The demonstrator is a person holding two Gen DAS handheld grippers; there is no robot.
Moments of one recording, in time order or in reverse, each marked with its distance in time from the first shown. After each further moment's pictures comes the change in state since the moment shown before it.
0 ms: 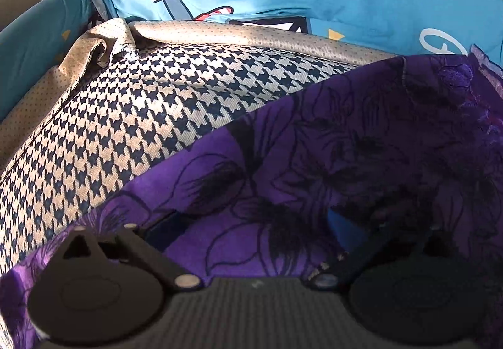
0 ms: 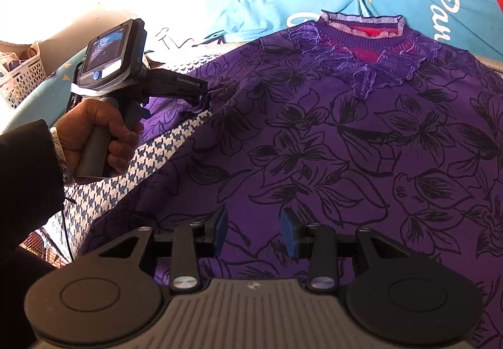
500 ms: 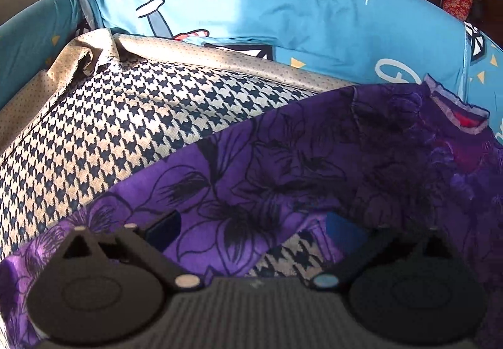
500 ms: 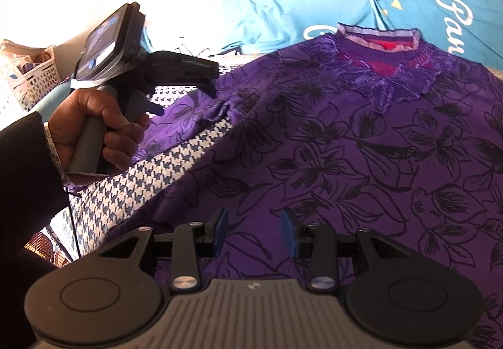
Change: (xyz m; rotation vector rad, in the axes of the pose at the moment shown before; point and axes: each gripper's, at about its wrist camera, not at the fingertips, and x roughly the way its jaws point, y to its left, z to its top) left arm -0.044 -0.008 0.003 -0.021 -0.039 -0.141; right arm 0.000 0.012 0.001 -0.035 -0.063 0.047
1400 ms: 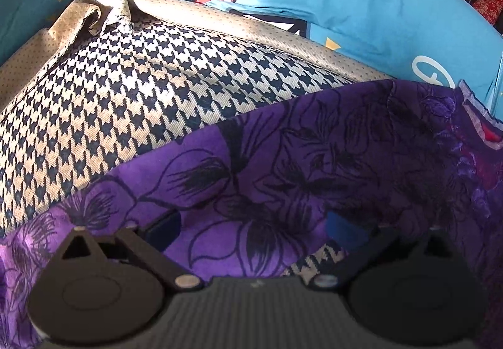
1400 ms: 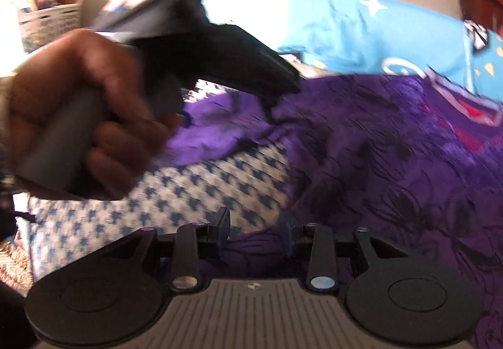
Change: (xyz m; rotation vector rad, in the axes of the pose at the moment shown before) left arm 0.029 0.029 0.016 -0.115 0.118 -0.005; right arm 0.106 0.056 0.029 -0.230 0.003 -0.029
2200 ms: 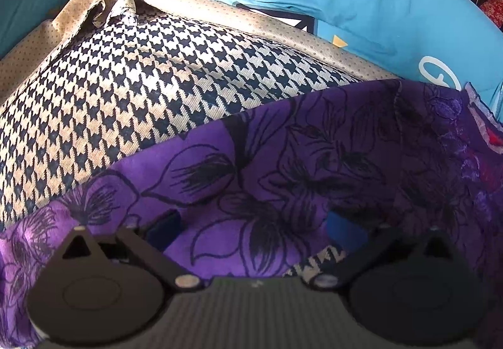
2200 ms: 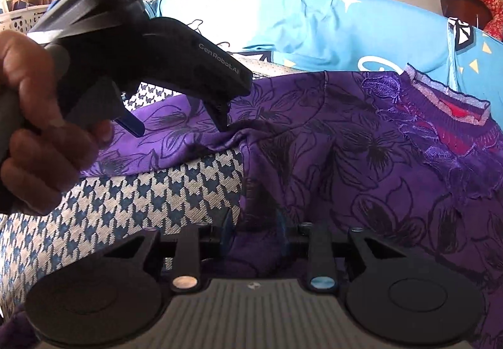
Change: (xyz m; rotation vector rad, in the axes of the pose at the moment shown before) left arm 0.004 0.003 0.001 -0.024 0.021 0.009; right arm 0.025 -0.020 0.006 -0.033 -0.035 -0.077
